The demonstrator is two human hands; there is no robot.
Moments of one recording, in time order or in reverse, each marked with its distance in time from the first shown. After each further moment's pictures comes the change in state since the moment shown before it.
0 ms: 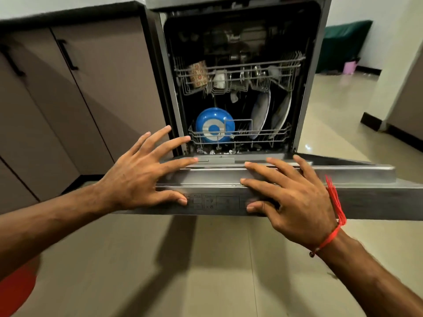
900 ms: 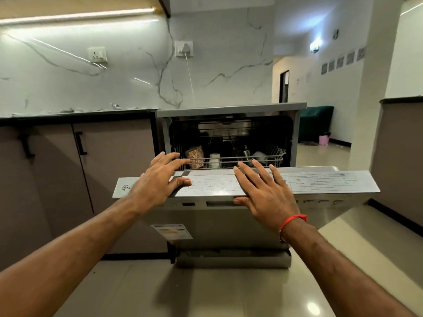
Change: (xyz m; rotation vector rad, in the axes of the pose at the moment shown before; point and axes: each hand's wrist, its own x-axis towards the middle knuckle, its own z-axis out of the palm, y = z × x) left_hand 0.148 -0.109 -0.065 -0.420 0.168 -0.445; right_hand 0.194 0.077 -0.033 -0.363 -0.115 0.137
